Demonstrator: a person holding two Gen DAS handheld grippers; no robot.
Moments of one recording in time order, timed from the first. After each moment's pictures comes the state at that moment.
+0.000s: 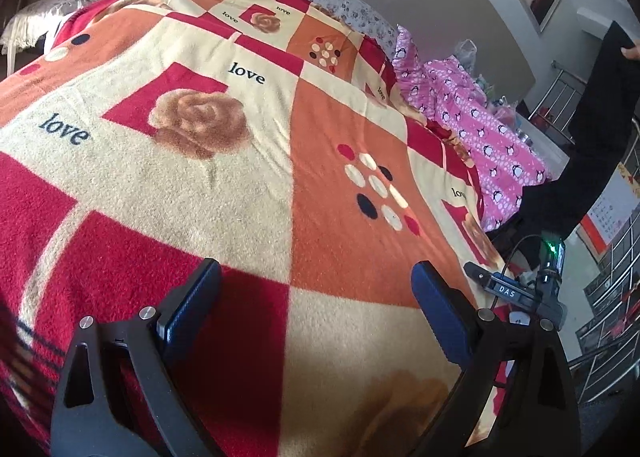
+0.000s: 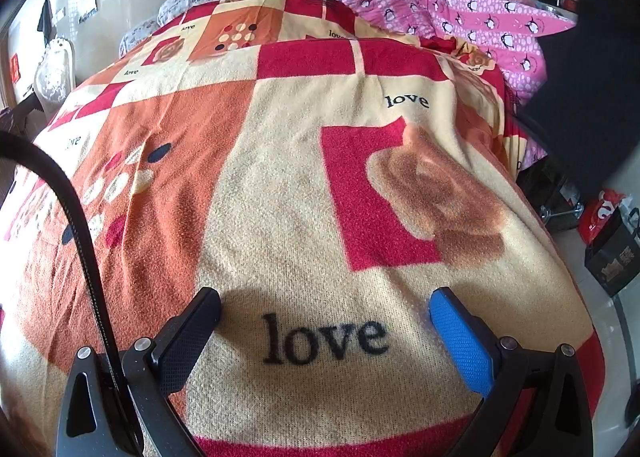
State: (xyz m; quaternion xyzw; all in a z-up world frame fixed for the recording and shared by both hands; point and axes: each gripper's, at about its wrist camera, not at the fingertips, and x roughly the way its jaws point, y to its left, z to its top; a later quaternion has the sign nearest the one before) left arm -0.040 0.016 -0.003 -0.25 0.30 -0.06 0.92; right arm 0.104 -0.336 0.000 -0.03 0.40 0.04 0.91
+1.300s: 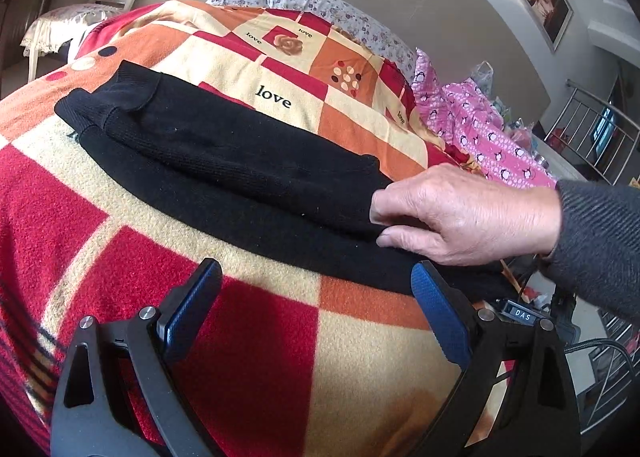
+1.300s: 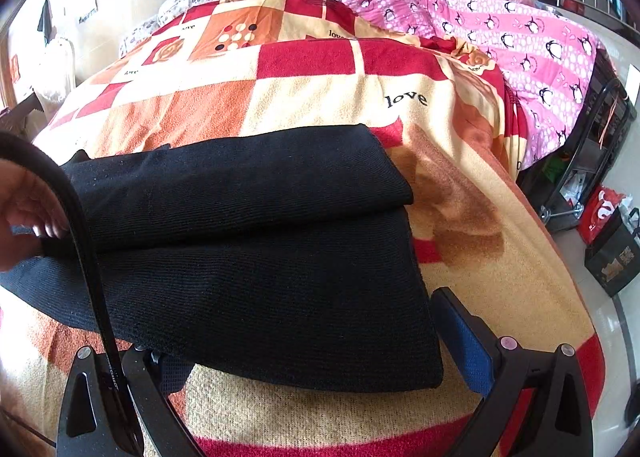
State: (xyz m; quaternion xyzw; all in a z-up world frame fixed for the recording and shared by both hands) left arm -0.043 0.026 0.000 -0.26 0.28 -0.02 0.92; right arm 0.105 -0.336 0.001 -0.03 0.40 0.04 0.91
